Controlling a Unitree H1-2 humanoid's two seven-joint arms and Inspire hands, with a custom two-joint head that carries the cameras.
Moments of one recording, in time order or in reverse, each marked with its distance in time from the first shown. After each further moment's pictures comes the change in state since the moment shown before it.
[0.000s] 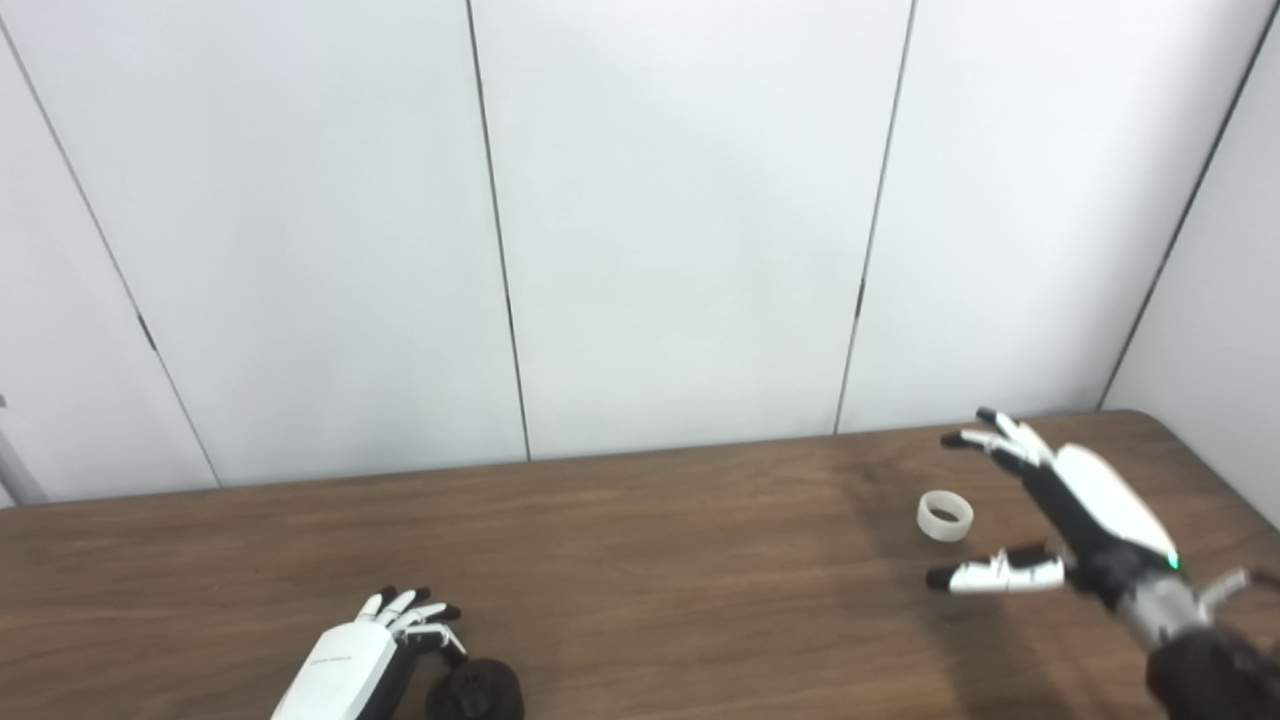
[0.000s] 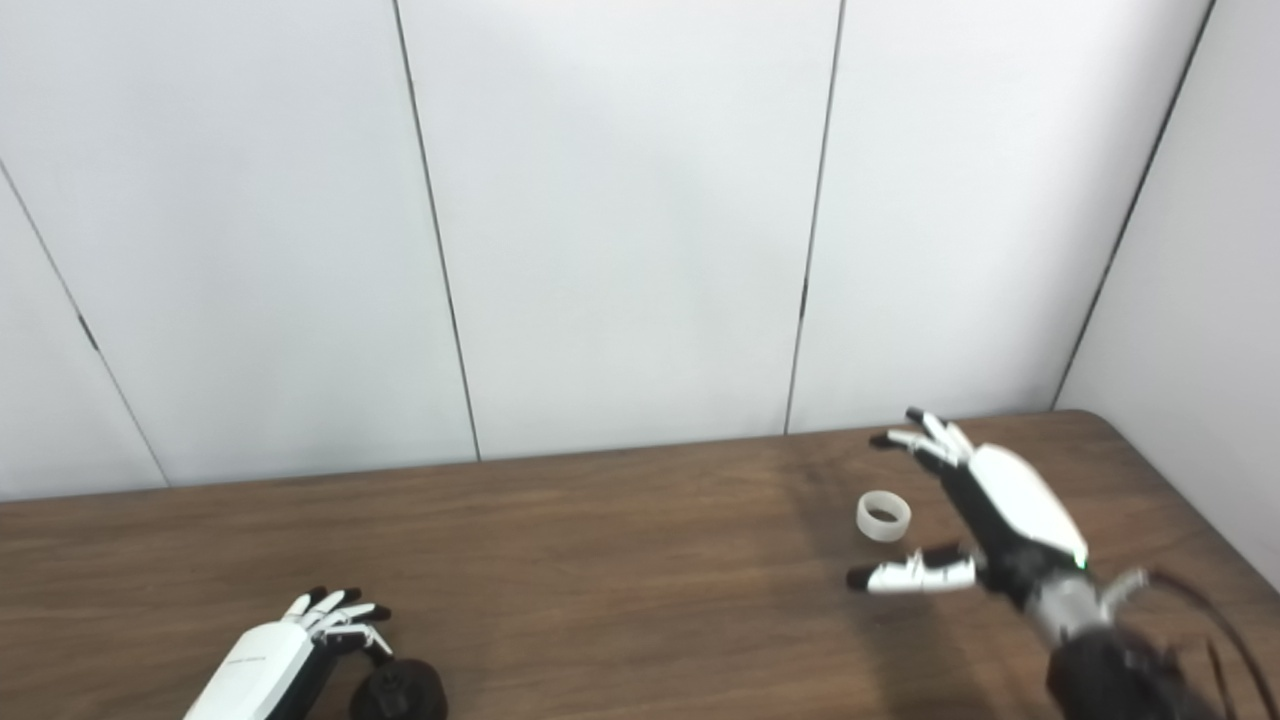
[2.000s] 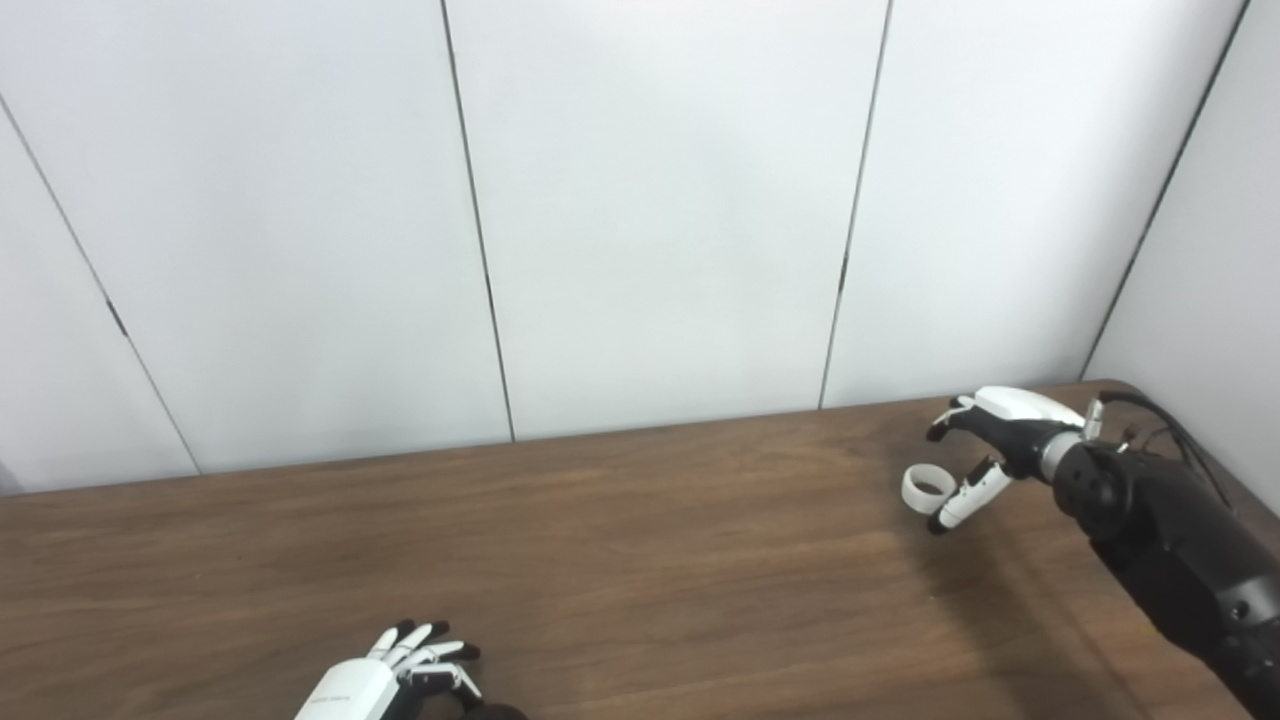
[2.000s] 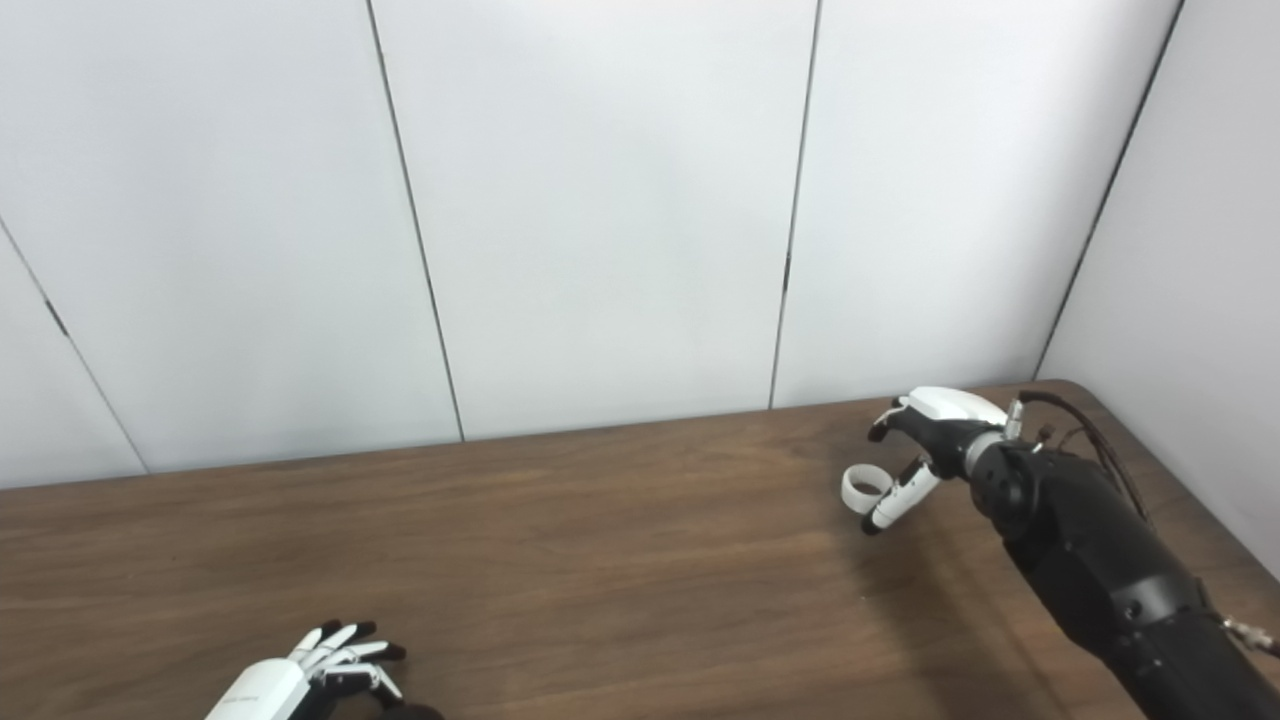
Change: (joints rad) left arm 0.121 0.006 0.044 -0.157 -0.039 -0.035 -0.120; right arm -0.395 -0.114 0.352 0.526 -0.165 0.088 0.246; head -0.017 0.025
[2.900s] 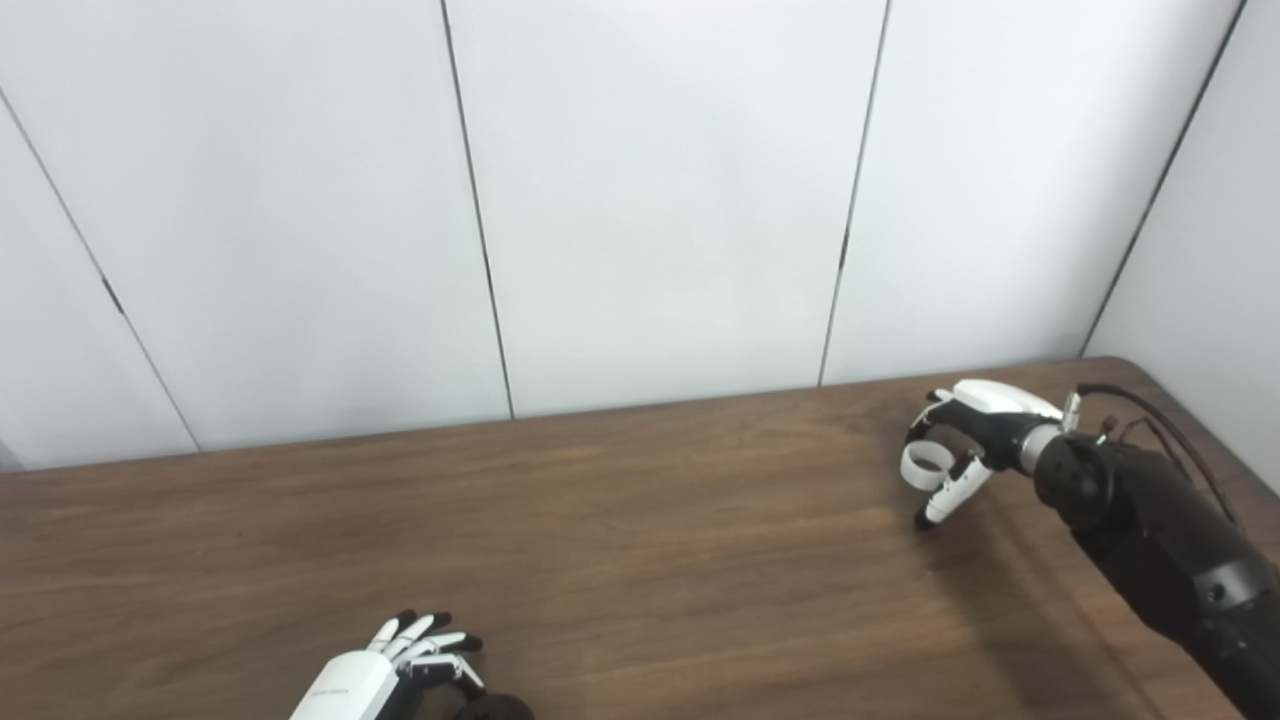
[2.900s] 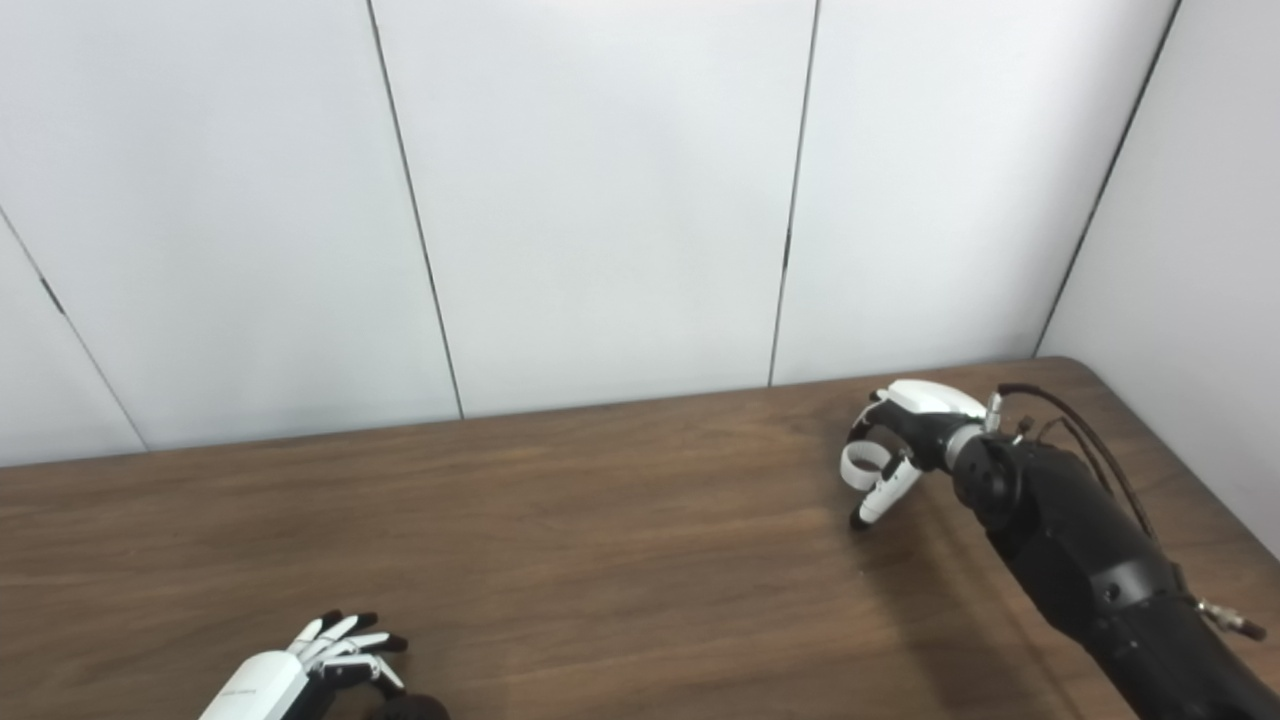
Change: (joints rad) left arm 0.049 -0.006 0.022 -0.034 0.001 -0.014 -0.005; right arm 0.003 0.023 0.020 0.038 0.022 -0.042 -0.035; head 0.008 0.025
